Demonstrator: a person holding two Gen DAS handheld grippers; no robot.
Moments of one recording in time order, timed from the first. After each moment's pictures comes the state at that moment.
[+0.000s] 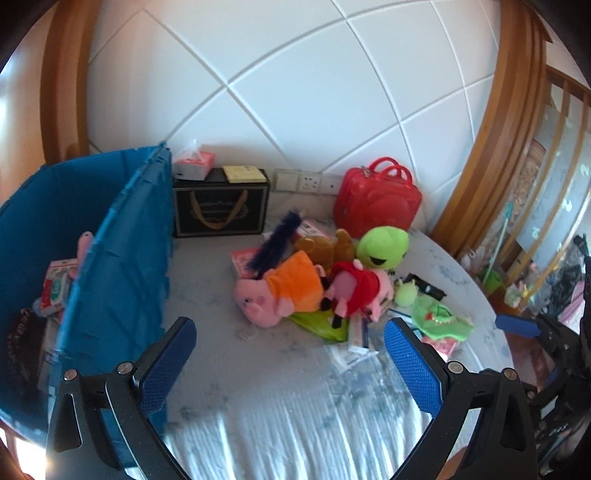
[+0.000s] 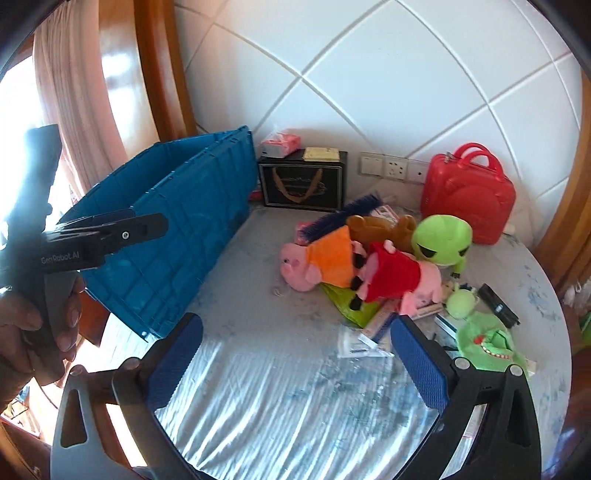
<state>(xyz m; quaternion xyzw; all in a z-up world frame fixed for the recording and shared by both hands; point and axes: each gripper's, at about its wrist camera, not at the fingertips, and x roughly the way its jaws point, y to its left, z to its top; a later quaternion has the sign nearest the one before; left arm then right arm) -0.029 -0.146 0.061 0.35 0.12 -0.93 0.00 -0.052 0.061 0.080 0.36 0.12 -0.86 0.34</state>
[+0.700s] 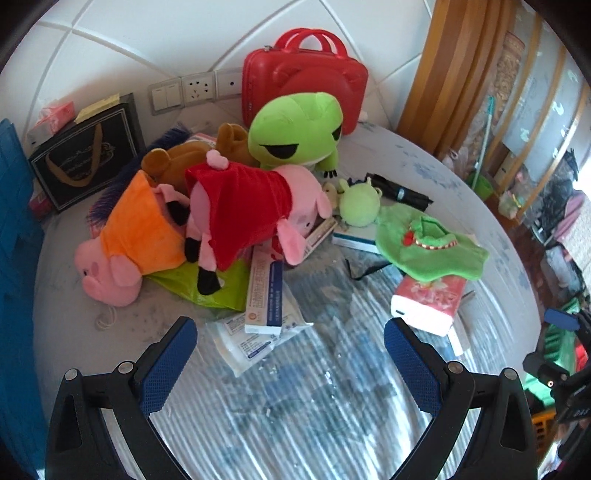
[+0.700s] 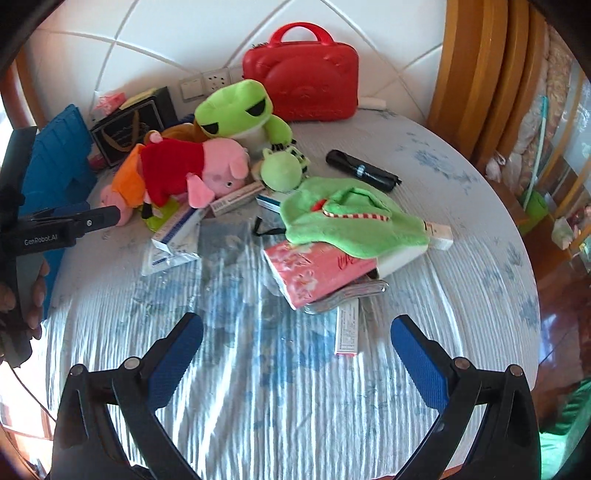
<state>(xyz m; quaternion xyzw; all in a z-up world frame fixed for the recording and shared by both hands) -0.167 0.047 -0.096 0.47 0.02 -0.88 -0.08 -0.141 0.290 -0.060 0.47 0.07 -0.87 0.14</state>
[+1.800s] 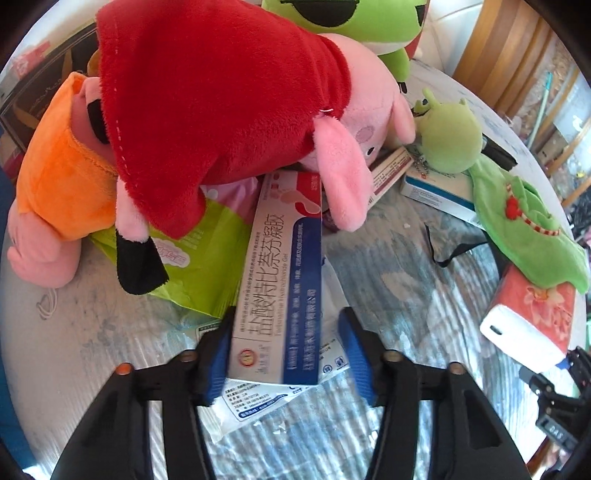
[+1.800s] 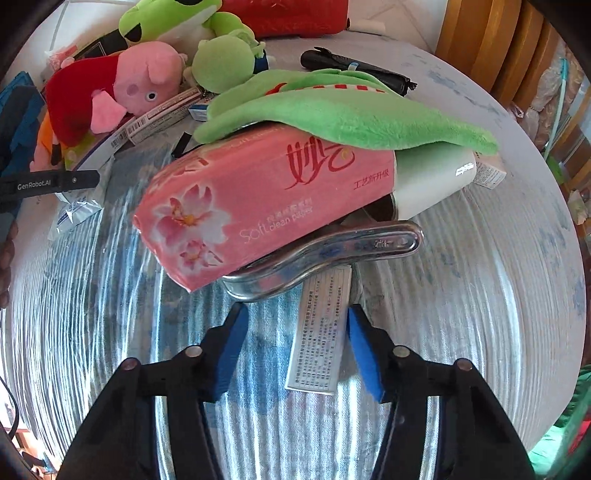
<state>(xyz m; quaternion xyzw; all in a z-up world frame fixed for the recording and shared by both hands) -0.249 0.070 -0.226 0.56 0.03 -0.82 -0.02 -0.209 0.311 -0.203 0.55 0.09 -0.82 0.12</state>
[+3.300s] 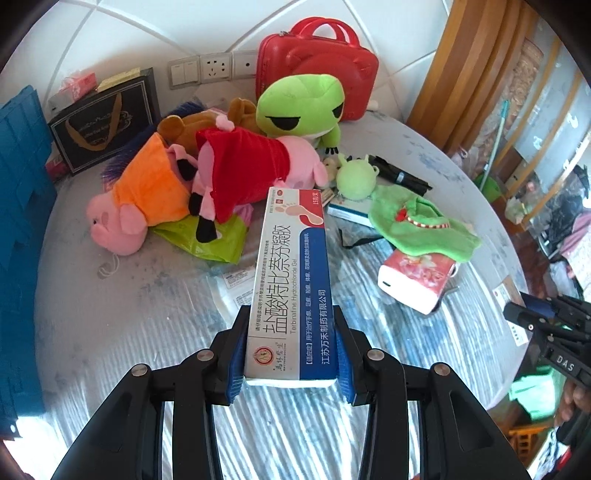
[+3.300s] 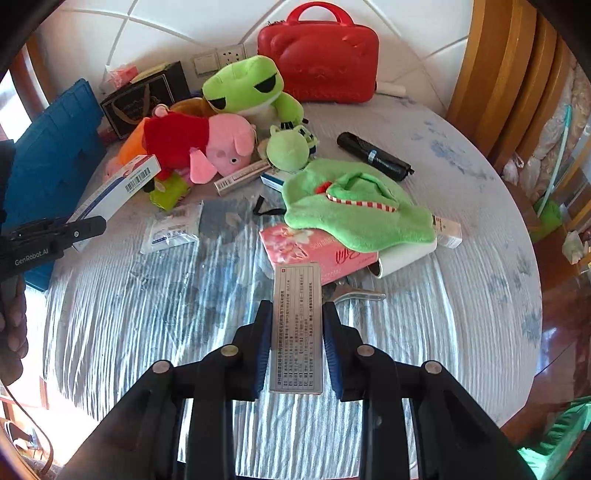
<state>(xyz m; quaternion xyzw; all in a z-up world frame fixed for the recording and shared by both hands) -0.120 0.063 -0.087 0.49 0.06 -0.87 -0.05 -0.152 0.297 -0.065 0.50 0.11 -0.84 0.18</state>
